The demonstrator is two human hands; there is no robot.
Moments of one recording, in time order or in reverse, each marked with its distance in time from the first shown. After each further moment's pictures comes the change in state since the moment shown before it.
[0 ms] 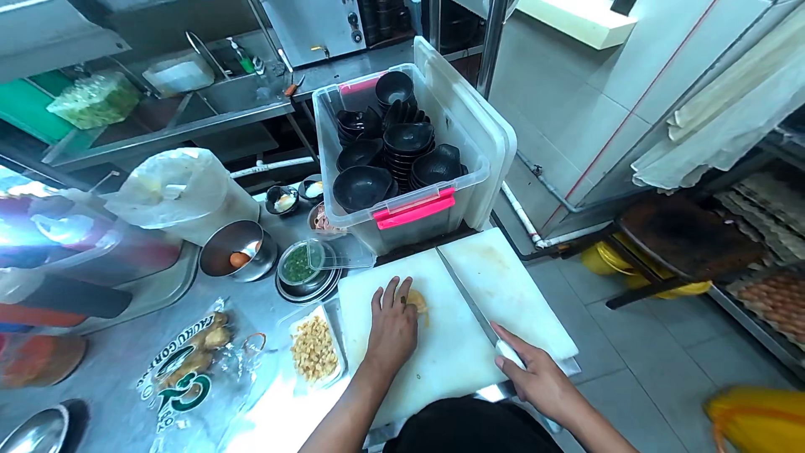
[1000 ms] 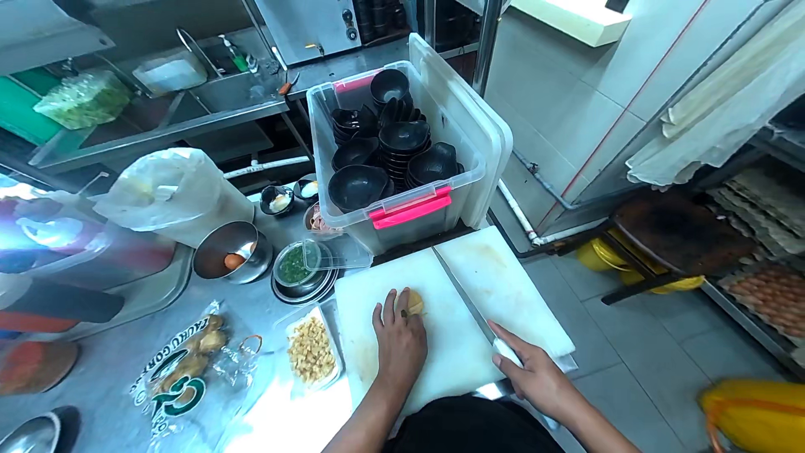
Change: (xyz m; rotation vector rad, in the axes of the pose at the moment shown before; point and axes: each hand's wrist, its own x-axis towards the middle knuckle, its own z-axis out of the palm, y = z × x) left_hand -0.018 0.030 0.024 -0.015 0.261 -0.136; right_hand 0.001 -0.002 -0.001 -0.012 -0.010 0.014
